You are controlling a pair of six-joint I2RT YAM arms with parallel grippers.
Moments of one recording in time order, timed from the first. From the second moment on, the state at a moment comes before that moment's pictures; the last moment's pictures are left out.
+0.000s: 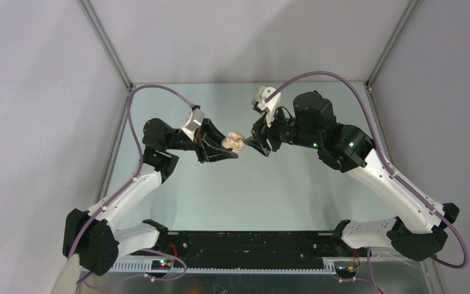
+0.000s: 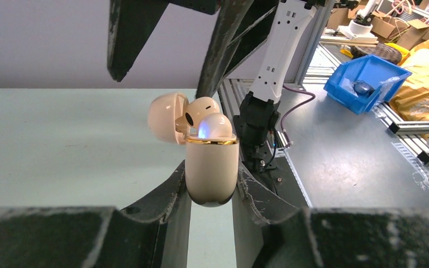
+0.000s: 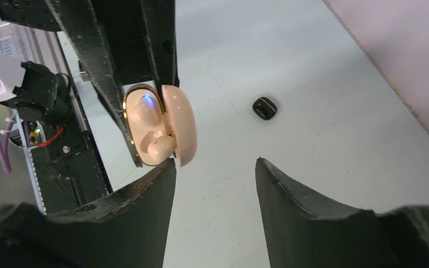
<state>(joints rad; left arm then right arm) -0.43 1.14 0.80 0.71 1.27 -0.46 0.87 1.24 1.58 -0.67 -0.21 -0.16</state>
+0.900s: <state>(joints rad) -0.44 1.14 0.80 0.69 1.30 -0.45 0.88 1.27 1.60 -0.67 -0.20 -0.17</state>
